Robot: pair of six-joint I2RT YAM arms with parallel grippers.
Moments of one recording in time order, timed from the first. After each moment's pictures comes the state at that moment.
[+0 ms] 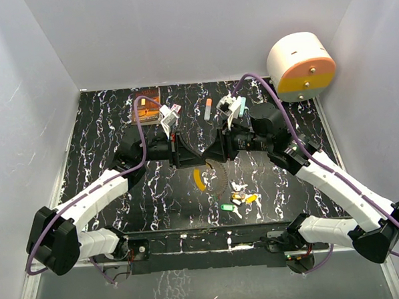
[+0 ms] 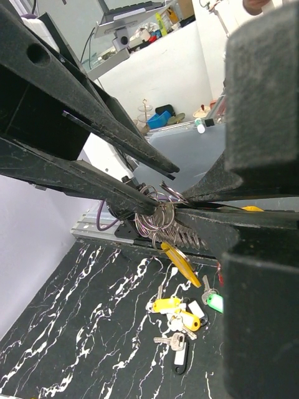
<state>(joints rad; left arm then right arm) -0.56 1.21 0.77 0.46 1.02 -0.79 0.70 1.12 1.20 -0.44 -0.50 0.30</state>
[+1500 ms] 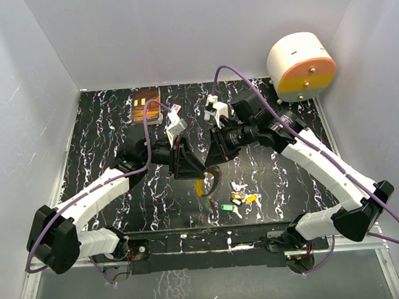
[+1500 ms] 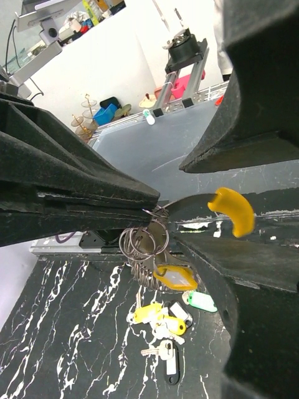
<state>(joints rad) -0.59 1.22 0.79 0.32 1.17 -0.55 0.70 1.33 1.50 -0.91 -0.58 0.28</state>
